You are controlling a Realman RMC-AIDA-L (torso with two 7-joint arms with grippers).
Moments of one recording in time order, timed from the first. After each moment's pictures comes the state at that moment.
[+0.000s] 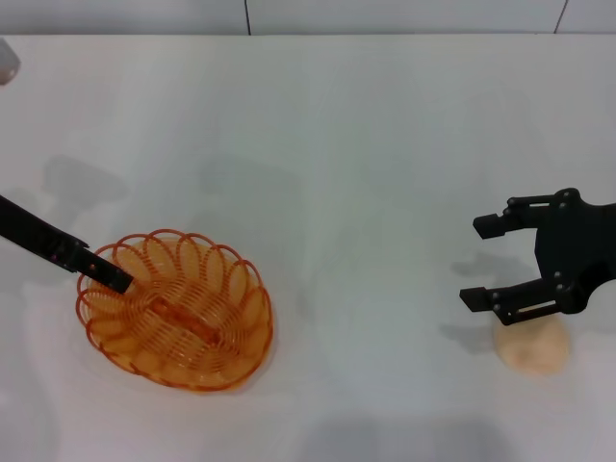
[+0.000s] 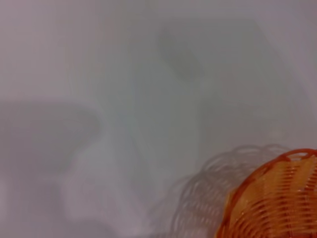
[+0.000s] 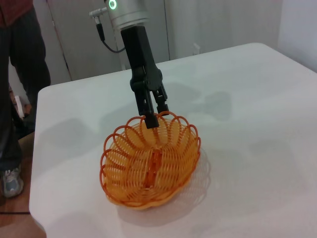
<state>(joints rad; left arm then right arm) -0.70 -1.98 0.83 0.96 2.73 1.72 -2.32 0.24 2.01 -1.29 -1.55 -1.92 -1.59 1.91</state>
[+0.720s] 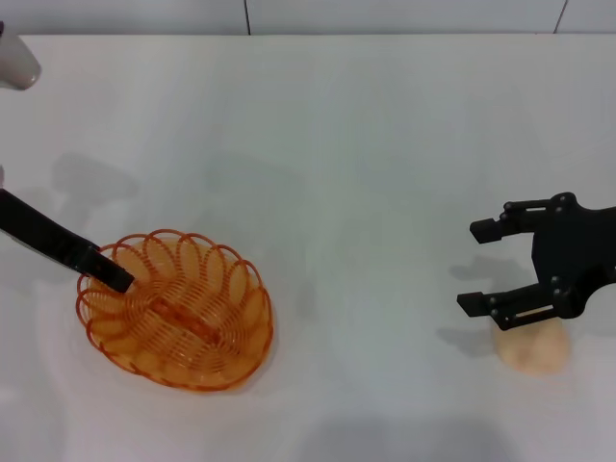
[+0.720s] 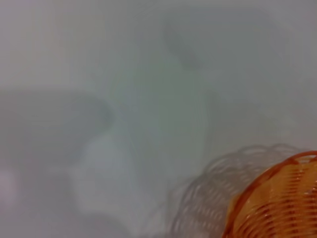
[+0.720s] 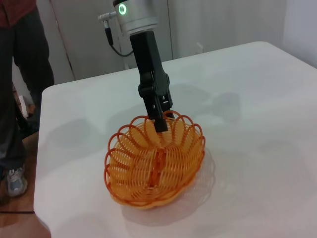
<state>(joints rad) -0.72 -1.99 0.85 0.93 2.76 1.69 -2.34 0.23 2.01 -1.30 -1.55 -1.92 -1.59 1.91</state>
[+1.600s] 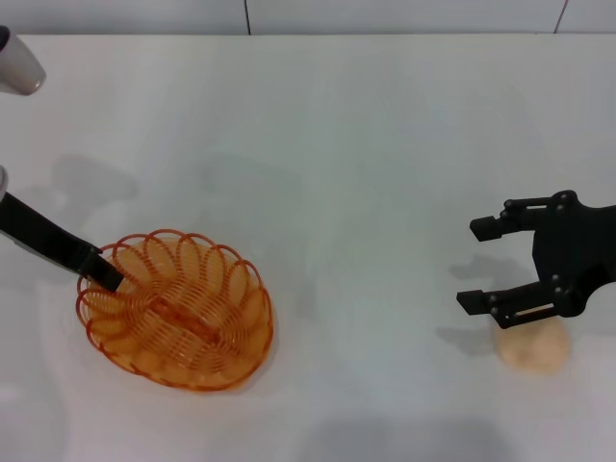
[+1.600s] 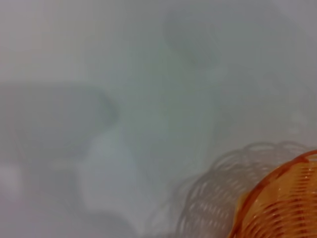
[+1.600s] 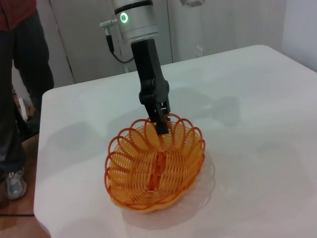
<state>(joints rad) -0.73 -2.00 0.85 0.90 2.77 1.67 -2.35 0.23 2.01 -1.29 -1.56 -1.91 -1.59 1.91</state>
